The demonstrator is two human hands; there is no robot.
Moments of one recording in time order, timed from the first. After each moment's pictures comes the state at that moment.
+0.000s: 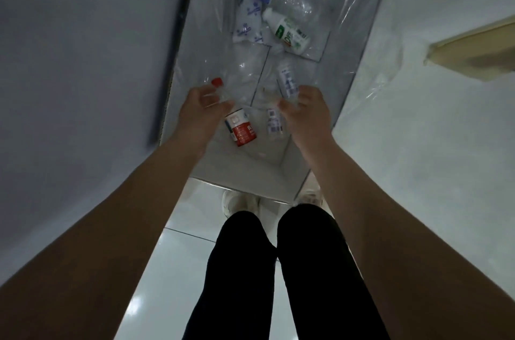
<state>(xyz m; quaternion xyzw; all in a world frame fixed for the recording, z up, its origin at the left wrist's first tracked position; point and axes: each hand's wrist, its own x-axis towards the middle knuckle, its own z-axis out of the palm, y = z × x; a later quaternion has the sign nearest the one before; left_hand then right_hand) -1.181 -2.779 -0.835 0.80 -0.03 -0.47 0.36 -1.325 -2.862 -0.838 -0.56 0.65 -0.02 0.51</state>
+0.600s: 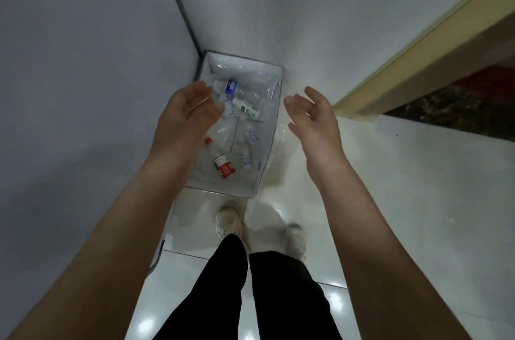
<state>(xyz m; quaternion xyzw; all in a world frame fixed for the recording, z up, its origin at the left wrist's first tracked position) -1.260 -2.771 -0.457 0.72 -0.21 -0.42 0.52 -1.419 -2.847 -0.472 -0.41 0.59 -0.27 0.64</state>
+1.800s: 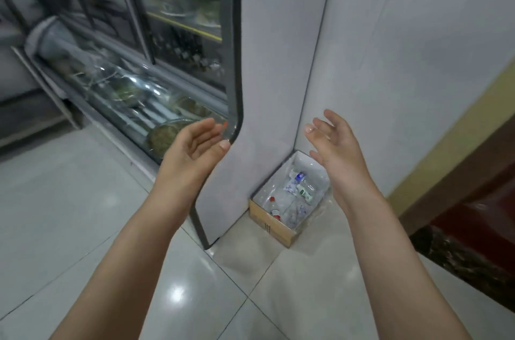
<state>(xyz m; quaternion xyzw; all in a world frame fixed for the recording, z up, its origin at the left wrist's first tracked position) -1.442 -2.313 -0.124 0.64 -0.22 -0.15 0.72 -1.551 -2.485 -0.116 -0.65 0.28 -0.29 0.64</state>
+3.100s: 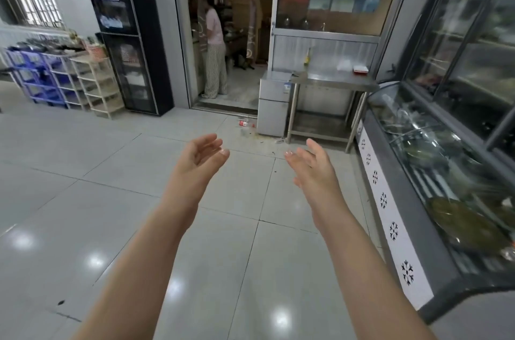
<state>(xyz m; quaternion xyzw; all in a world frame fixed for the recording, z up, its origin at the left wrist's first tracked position) -1.635 -1.682 -0.059 0.65 0.12 0.28 0.70 -1.553 -1.844 -0.060 -0.69 -0.13 0.08 0.71</state>
